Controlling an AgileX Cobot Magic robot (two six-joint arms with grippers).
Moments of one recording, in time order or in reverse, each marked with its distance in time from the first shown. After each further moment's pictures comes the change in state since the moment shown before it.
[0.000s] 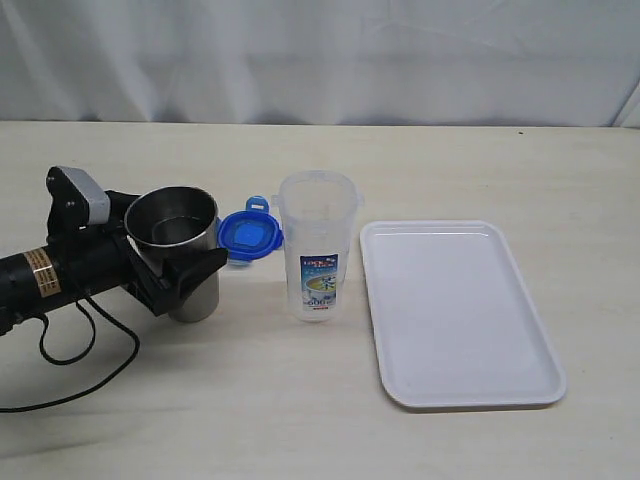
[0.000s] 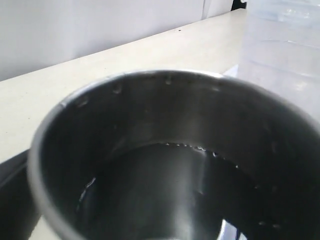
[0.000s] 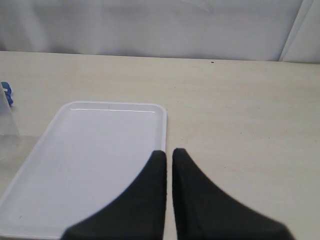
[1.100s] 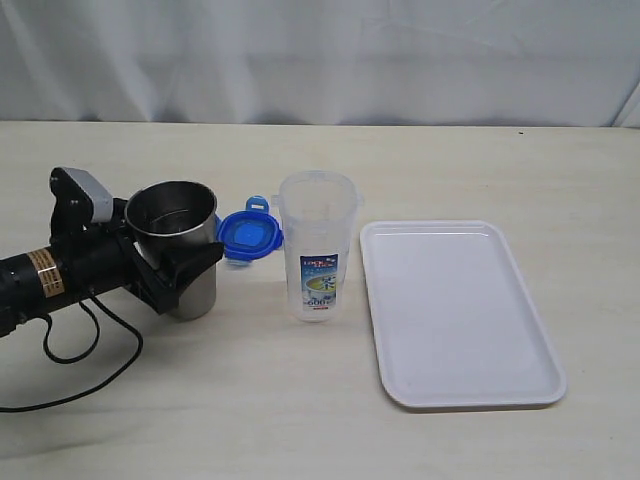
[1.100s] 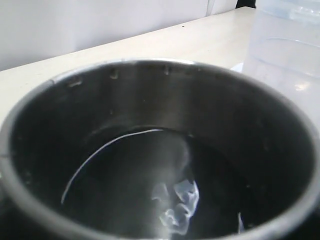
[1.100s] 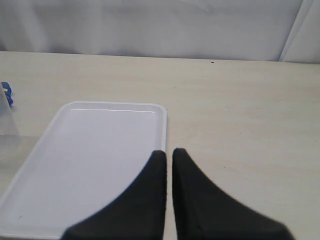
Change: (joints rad) left arm -0.014 0.000 -0.002 -0.019 0.021 -0.033; right arm 0.000 0.000 0.000 0.000 0.000 0.000
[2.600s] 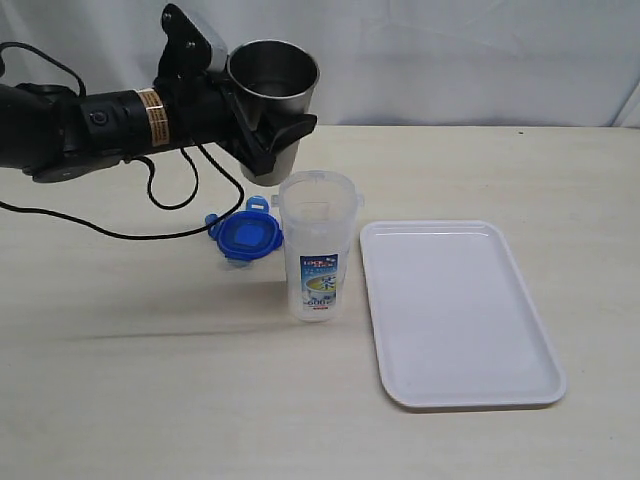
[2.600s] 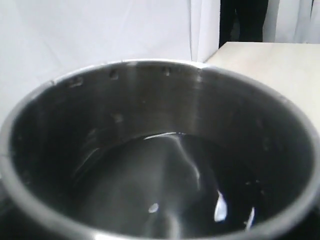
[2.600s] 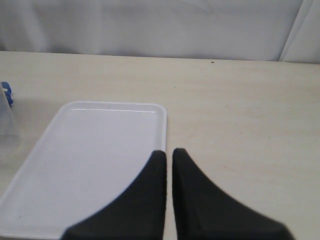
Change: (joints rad) left arm -0.218 -0.063 -0.586 0.173 0.393 -0.289; right arm 0.000 0.000 0.000 0.000 0.000 0.000
